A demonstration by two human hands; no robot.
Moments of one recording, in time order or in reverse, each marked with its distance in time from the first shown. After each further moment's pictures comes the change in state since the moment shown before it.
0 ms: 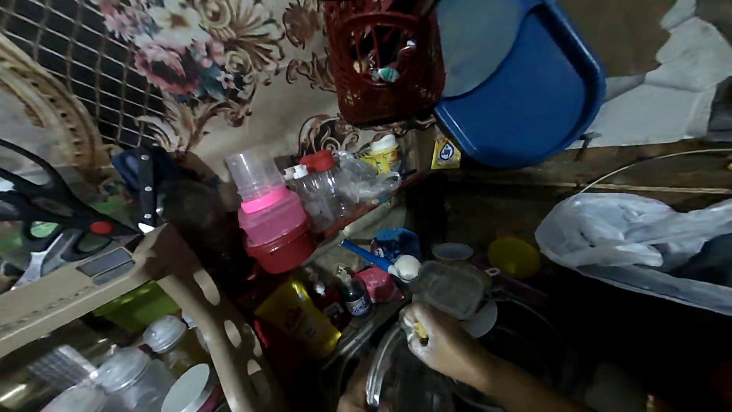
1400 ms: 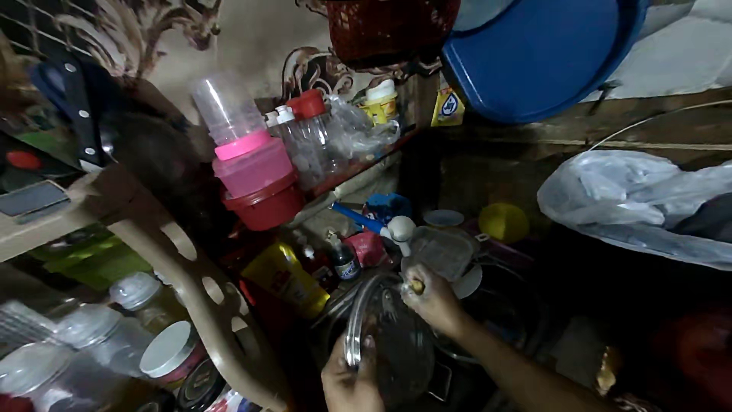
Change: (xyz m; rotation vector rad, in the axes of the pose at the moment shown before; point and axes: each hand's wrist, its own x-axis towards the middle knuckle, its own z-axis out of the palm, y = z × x) left_hand -0.009 0.000 0.028 -0.413 0.338 -0.103; right_hand 0.001 0.030 0.020 0.180 0.083 0.452
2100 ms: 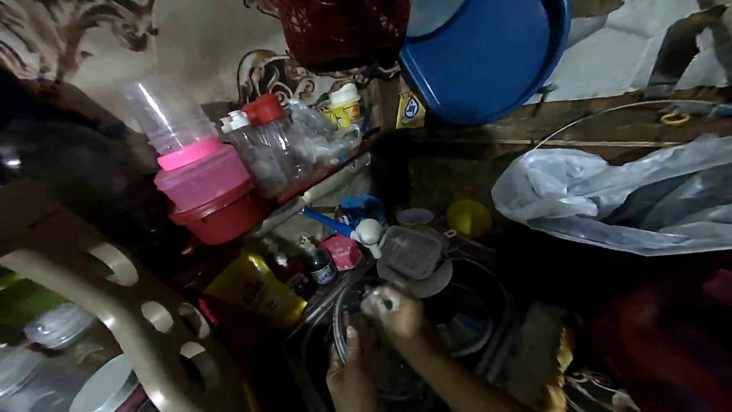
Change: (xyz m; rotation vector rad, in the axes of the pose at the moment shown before) left_hand 0.003 -0.034 0.043 -0.253 0.129 -0.384; right_hand -0.030 0.007 0.040 -0.029 0.347 -0.133
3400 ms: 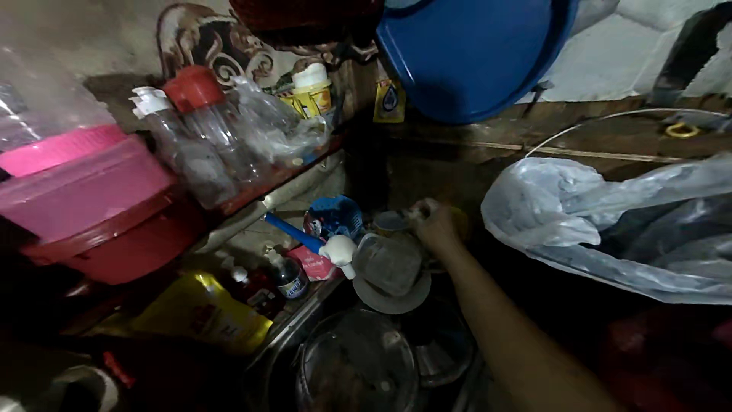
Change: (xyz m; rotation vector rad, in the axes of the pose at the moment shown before) left_hand 0.026 -0.020 0.005 -0.137 0.078 -0.327; right_hand 0.190 0.052 -0.111 -0.167 -0.017 0.333
